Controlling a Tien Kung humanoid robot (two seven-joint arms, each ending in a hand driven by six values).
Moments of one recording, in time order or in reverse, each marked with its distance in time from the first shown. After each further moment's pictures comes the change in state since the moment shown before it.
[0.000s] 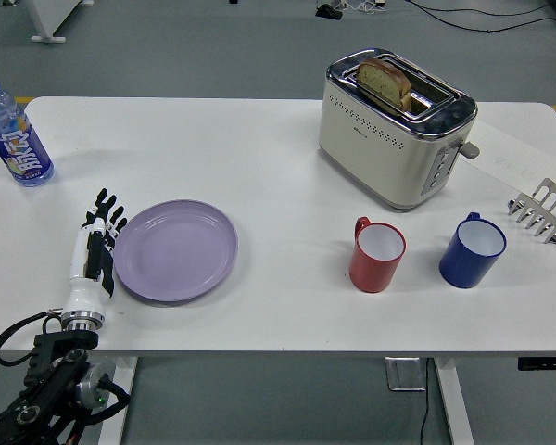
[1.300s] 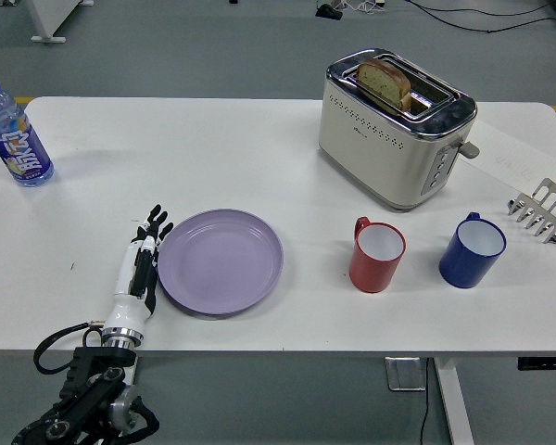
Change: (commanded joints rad) left arm 0.005 0.000 0.223 -0.016 -0.067 0.062 -0.045; right arm -0.011 -0.001 -0.003 0.000 0.004 0.000 -0.001
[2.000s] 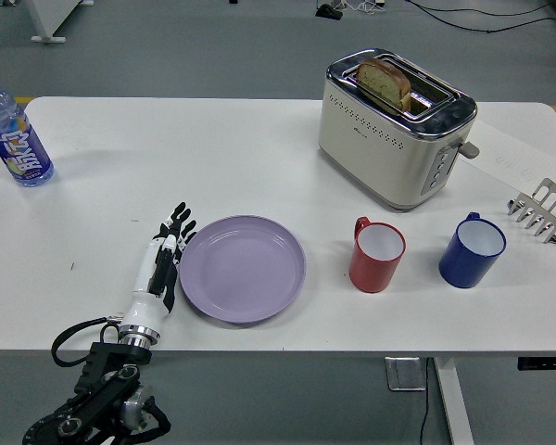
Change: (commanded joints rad) left arm -0.030 0.000 0.086 -0.005 -0.023 -0.008 -0.008; right arm 0.007 -0.002 0.000 0.000 -0.001 0.001 0.004
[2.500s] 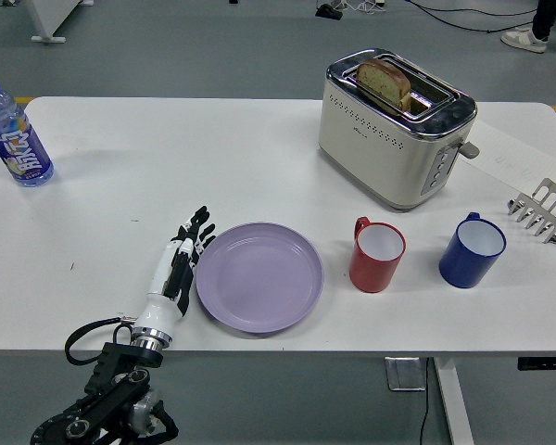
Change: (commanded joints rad) left arm -0.012 0.000 0.065 -0.009 -0.014 -0.003 -0.002; right arm 0.004 0.000 -0.008 0.000 0.008 -0.001 0.001
